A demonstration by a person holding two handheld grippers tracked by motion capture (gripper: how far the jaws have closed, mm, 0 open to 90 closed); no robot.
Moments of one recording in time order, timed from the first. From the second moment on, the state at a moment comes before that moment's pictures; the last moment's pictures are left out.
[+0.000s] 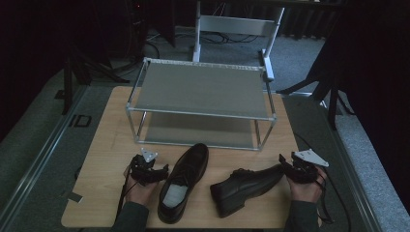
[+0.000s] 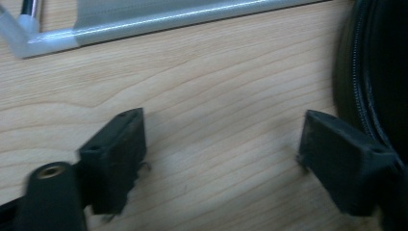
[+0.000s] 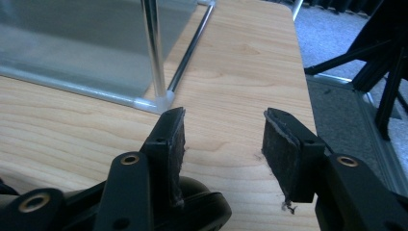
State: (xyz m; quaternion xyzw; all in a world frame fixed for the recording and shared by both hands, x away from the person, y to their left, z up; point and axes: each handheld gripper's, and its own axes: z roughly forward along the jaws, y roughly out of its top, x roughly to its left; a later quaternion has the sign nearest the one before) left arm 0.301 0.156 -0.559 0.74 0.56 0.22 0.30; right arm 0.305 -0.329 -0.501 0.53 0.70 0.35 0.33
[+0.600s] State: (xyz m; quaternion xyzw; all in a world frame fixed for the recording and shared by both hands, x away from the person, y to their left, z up) left arm 0.258 0.162 -0.505 0.76 0.46 0.22 0.40; right arm 0.299 -0.322 -0.489 0.51 0.70 0.38 0.33
